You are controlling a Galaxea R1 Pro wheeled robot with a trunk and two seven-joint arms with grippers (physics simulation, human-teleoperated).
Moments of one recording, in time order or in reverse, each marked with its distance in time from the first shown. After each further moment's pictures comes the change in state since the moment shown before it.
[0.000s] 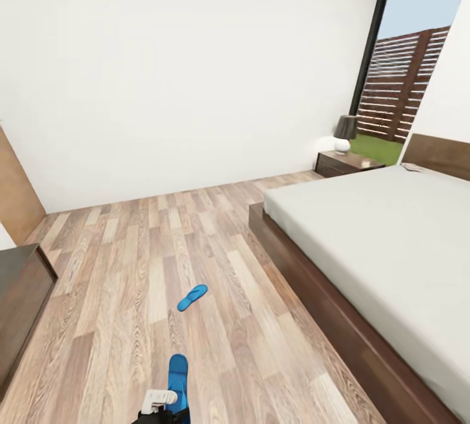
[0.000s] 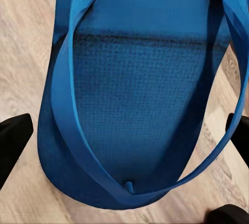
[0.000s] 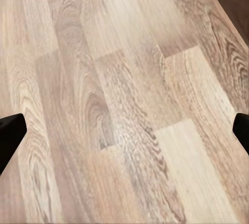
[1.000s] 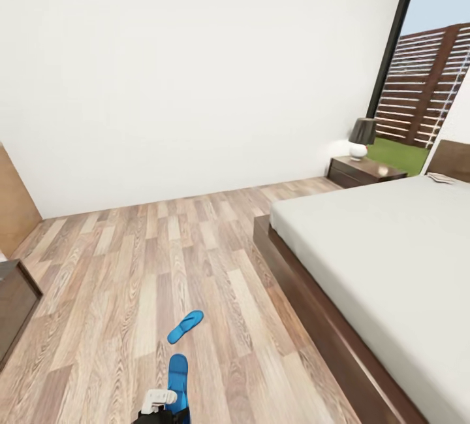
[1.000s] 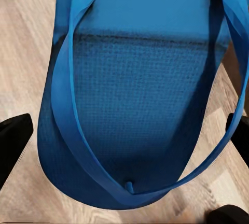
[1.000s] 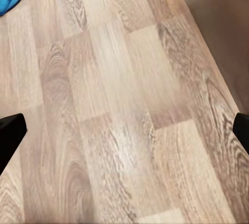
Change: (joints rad) left arm 0.000 0.000 0.001 0.000 0.000 0.000 0.000; right arm 0.000 0.000 0.000 -0.001 0.000 0.000 0.000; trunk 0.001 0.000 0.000
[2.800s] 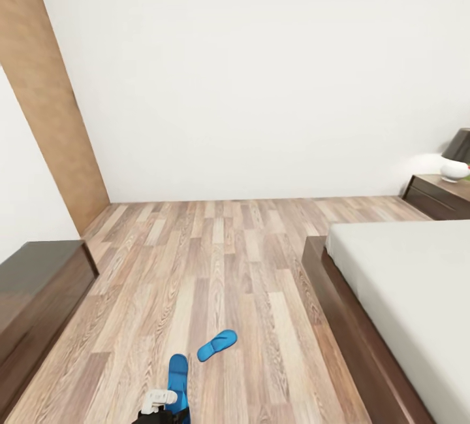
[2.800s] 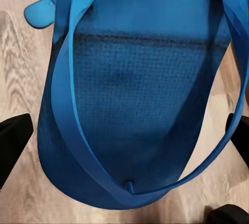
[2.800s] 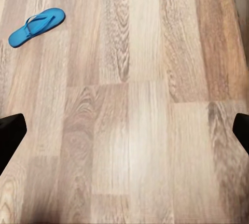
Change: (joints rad) left arm 0.000 0.000 -0.001 0.000 0.000 0.001 0.000; right arm 0.000 0.000 0.000 -0.001 0.000 0.001 0.001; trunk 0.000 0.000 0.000
